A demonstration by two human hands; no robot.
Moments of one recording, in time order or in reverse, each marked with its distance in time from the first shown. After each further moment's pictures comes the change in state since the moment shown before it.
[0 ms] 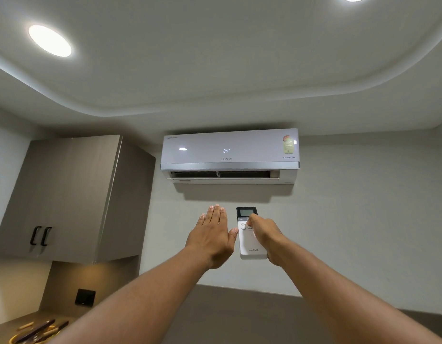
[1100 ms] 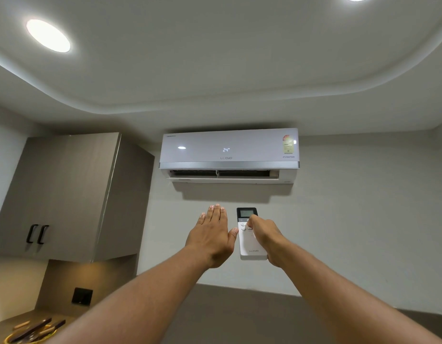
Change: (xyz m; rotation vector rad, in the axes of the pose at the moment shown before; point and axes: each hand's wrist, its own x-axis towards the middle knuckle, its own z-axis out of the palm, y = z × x) left_hand 0.001 -0.005 0.002 0.001 -0.004 0.010; right_hand 0.000 0.003 0.006 -0.020 0.021 0.006
